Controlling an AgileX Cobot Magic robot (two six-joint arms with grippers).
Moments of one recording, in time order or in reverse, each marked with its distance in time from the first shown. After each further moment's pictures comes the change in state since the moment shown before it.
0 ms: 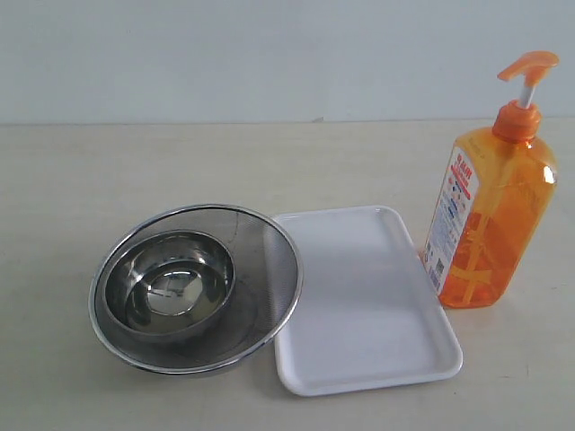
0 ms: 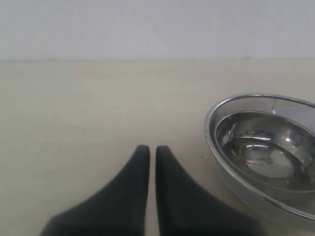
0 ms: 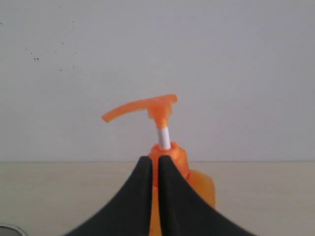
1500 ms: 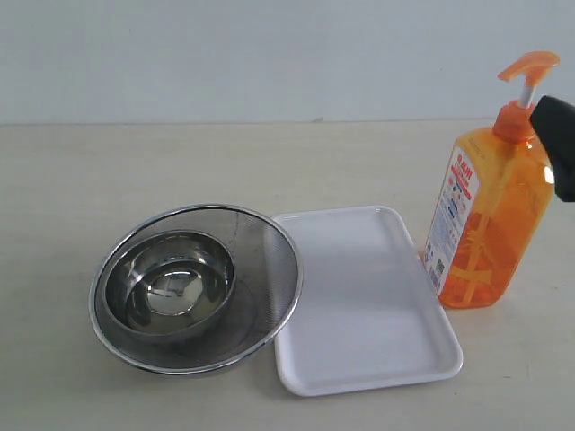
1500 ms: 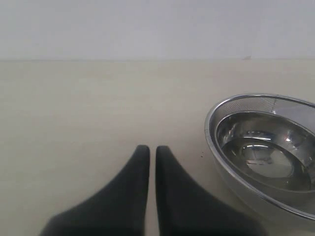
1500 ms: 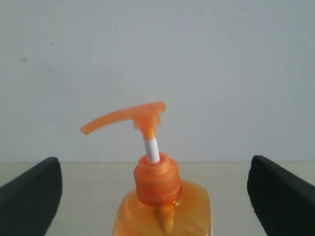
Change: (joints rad) left arm 0.000 0.000 0.000 0.000 0.000 -0.001; right arm 0.000 0.126 -0.070 0.018 -0.026 -0.019
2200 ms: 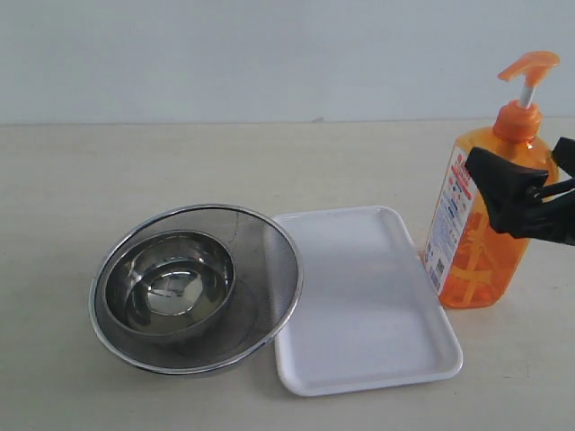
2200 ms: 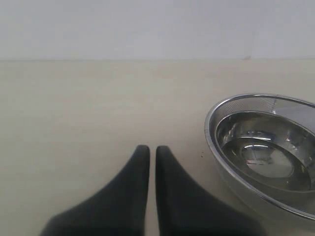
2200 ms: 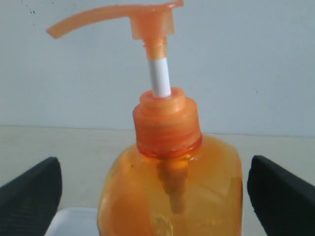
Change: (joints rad) left arm 0.000 0.000 0.000 0.000 0.000 0.000; right arm 0.000 0.456 -0.004 -0.027 -0.375 -0.127
